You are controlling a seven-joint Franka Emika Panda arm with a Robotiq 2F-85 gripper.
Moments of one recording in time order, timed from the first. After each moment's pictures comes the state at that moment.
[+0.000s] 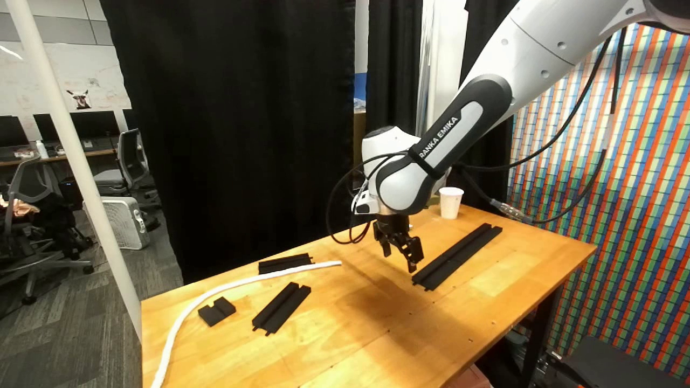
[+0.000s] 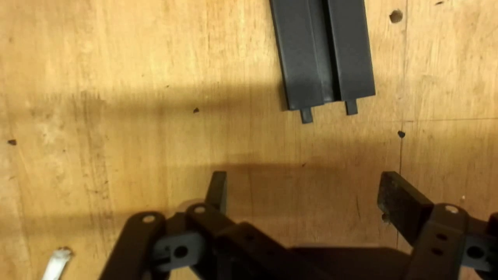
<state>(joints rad) 0.07 0.23 0.07 -2.20 -0.32 2.37 -1.21</state>
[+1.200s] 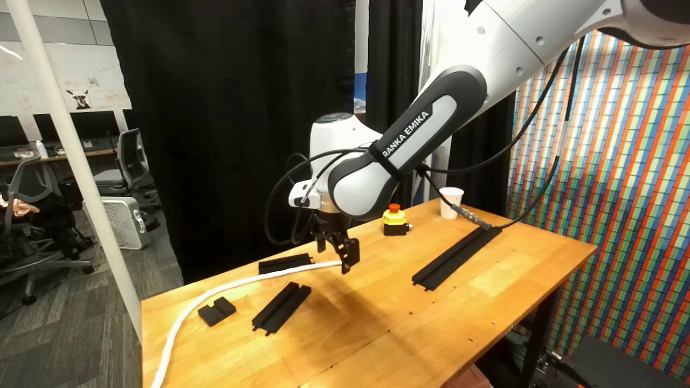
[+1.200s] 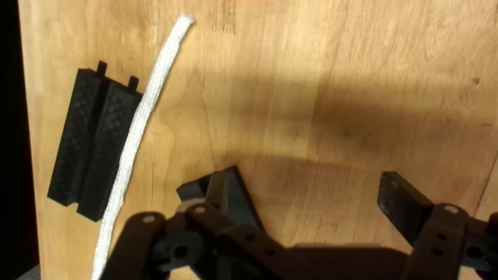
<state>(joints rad) 0.16 0.29 0.20 -2.06 -0.33 2.50 -1.12</state>
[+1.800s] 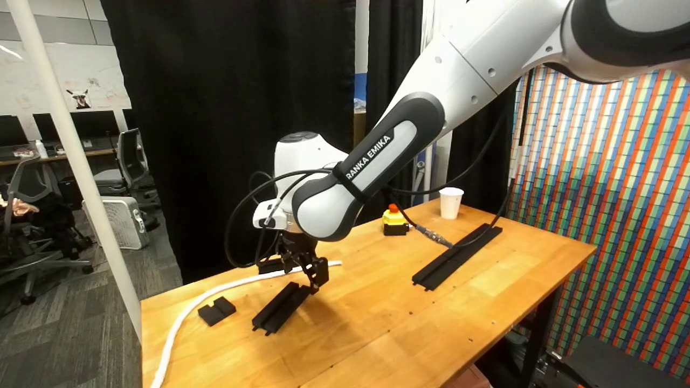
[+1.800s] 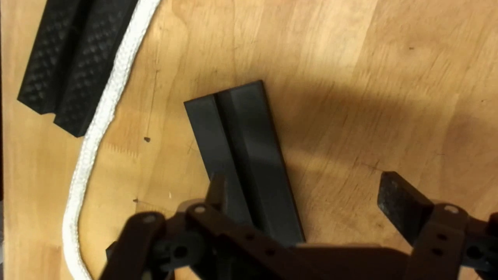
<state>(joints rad) 0.22 0.46 0.24 -1.90 -0.33 2.50 -1.17</state>
